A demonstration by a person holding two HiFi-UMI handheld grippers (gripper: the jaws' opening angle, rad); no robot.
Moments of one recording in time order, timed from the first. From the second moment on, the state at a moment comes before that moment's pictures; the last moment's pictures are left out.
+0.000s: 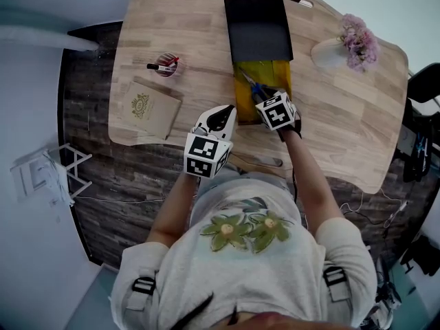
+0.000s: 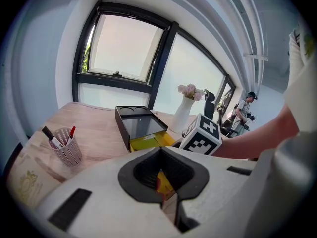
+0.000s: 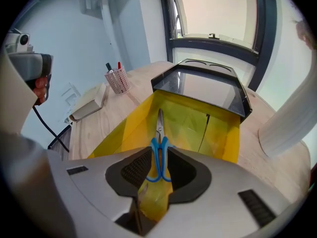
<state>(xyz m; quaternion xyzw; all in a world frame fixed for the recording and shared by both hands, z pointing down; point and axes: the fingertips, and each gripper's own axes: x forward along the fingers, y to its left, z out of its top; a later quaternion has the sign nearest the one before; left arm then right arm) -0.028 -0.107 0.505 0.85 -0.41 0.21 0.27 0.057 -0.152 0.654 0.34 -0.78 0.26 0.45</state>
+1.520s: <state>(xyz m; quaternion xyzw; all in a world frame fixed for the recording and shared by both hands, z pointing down) 0.014 -0.079 0.476 0.88 -0.34 0.21 0.24 0.085 -0.081 0.539 0.44 -0.80 0.29 0.28</state>
